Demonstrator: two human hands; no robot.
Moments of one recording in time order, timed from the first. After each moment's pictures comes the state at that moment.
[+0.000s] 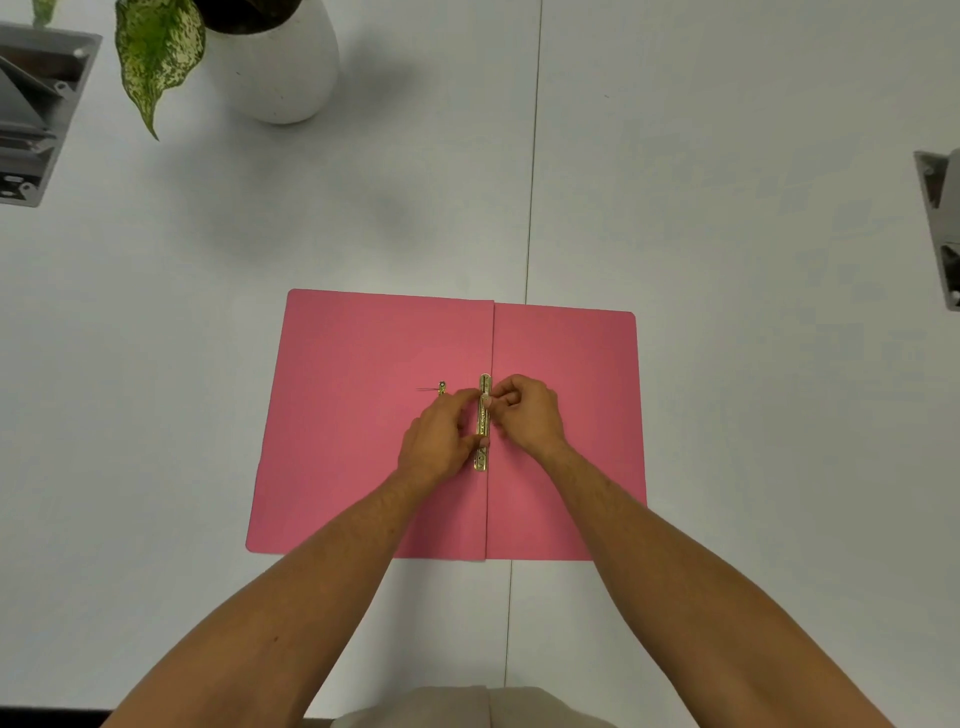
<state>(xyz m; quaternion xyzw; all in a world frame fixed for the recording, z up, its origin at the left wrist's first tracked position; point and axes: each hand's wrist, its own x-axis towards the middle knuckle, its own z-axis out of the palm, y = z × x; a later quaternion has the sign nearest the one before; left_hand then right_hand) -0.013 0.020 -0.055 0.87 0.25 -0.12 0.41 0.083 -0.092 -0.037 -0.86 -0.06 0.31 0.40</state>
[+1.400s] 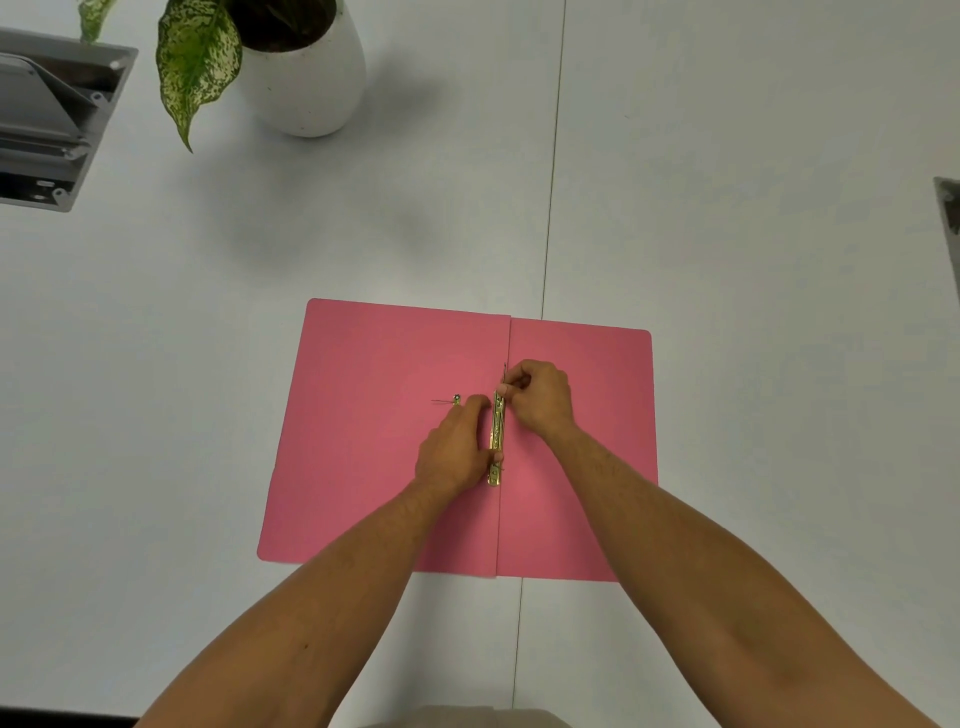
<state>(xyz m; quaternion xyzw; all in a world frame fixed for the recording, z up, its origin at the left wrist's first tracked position) -0.007 0.016 -0.038 0.85 0.28 -0.17 0.40 0.116 -0.067 -0.045 -0.89 -0.08 0.27 0.36</state>
